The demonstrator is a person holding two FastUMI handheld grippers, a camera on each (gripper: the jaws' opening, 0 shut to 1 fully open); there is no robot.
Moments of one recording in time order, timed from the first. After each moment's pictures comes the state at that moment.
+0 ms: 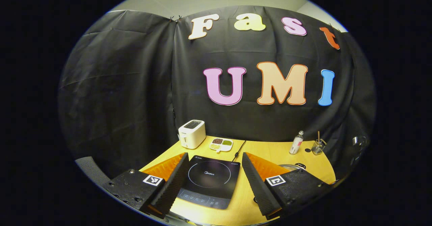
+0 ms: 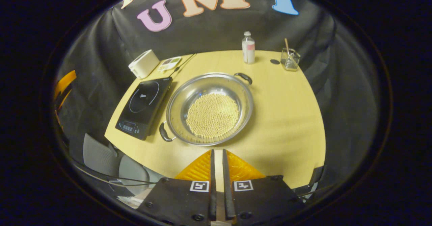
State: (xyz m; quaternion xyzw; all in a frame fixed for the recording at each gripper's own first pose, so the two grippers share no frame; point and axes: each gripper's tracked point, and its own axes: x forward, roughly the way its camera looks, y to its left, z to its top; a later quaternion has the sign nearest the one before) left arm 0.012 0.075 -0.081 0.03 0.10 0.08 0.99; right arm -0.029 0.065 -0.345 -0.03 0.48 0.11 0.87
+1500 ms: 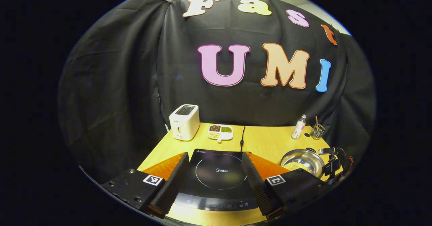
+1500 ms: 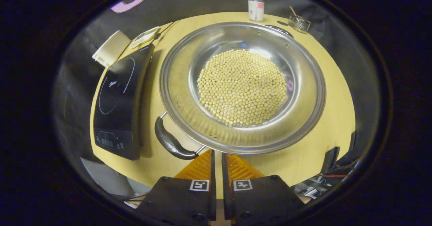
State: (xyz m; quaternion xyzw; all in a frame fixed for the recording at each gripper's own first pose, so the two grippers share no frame) left arm 0.076 0.181 -0.153 0.01 0.18 -0.01 0.98; right arm -0.018 0.196 -0.473 0.02 0.58 -0.01 0.81
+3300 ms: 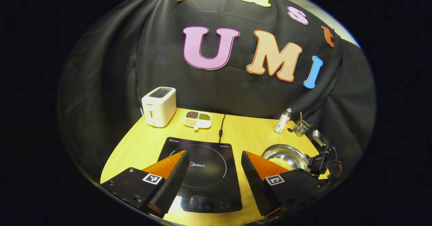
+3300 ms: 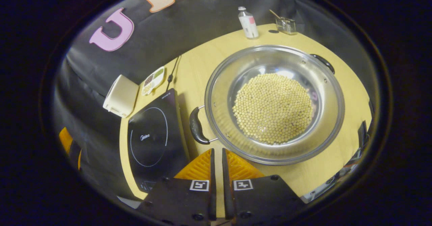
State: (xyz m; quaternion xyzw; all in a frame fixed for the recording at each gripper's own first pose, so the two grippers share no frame) left arm 0.105 0.125 -0.203 -0.04 0.23 -0.10 0.97; right arm 0.042 0.277 -0.435 0.17 0.45 -0.04 0.87
